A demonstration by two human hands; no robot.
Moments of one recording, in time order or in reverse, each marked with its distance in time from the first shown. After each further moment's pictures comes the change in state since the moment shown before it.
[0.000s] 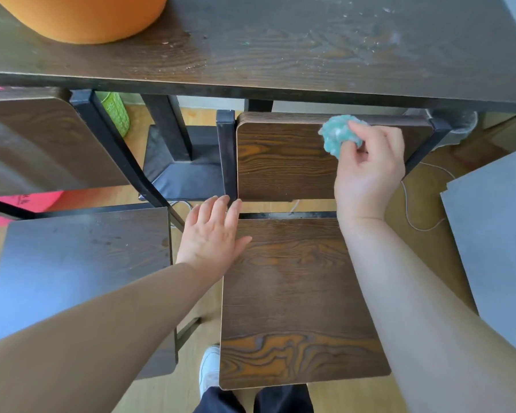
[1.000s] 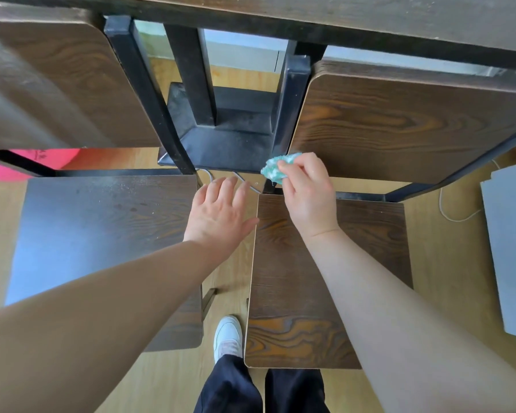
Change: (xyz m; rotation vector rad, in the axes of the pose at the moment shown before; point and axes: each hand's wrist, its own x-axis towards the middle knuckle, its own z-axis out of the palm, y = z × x) left_hand -0.009 -0.056 0.047 -0.017 -0.073 -0.039; right_hand -0.126 -0.004 0.103 -0.110 -0.530 -0.370
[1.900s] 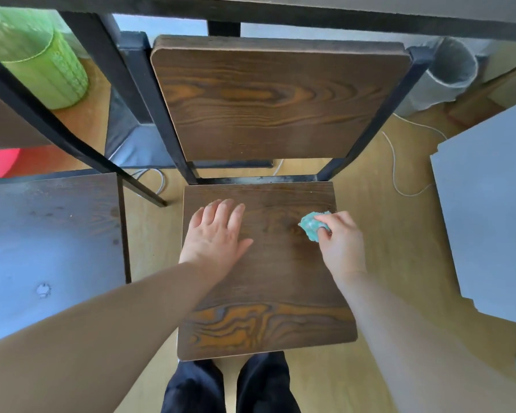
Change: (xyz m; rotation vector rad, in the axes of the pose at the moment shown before) left_hand -0.008 0.158 0.014 -0.004 -0.147 0.094; right_hand -0.155 0.165 -0.109 -0.017 -0.282 0.652
